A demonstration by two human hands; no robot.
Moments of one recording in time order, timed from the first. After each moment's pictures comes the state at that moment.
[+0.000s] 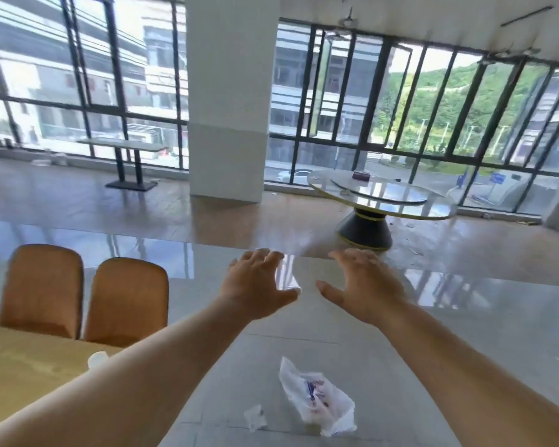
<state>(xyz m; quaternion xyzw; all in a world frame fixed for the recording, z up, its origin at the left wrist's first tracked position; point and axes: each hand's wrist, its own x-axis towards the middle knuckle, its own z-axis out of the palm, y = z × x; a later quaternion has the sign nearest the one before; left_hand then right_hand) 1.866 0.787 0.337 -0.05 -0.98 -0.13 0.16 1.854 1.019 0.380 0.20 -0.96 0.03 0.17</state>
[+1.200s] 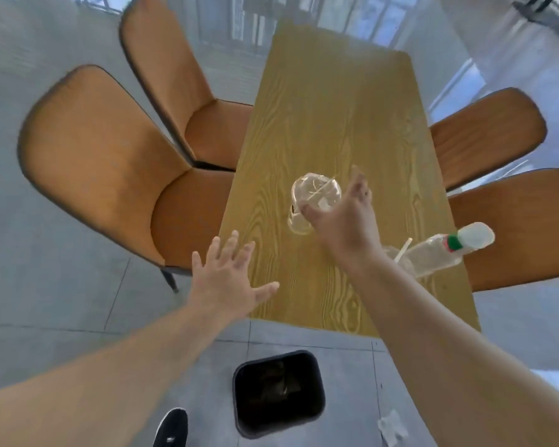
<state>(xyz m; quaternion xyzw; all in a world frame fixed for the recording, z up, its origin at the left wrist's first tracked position) 2.183 0.616 -0.124 0.73 -0.66 -0.20 -0.01 2.002 0.523 -0.004 0.64 -0.68 0.24 -0.27</state>
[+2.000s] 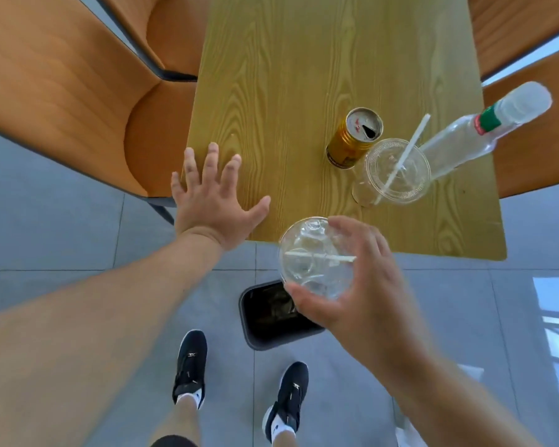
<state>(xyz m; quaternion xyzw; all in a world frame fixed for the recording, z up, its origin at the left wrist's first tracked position) 2.152 0.618 -0.180 0.76 -0.63 -0.12 0.09 1.925 0.713 -0.044 0.69 -0.62 0.18 -0.32</state>
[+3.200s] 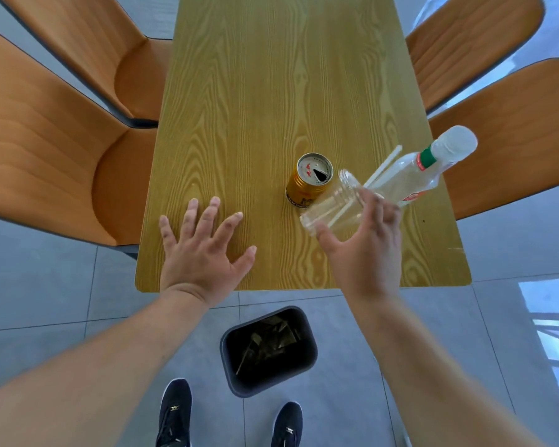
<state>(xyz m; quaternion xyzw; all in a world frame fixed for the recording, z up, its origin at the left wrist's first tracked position) 2.123 0.614 -0.184 0.69 -0.71 -0.09 0.10 1.883 0.601 -0.096 0.61 -0.74 0.28 -0.11</state>
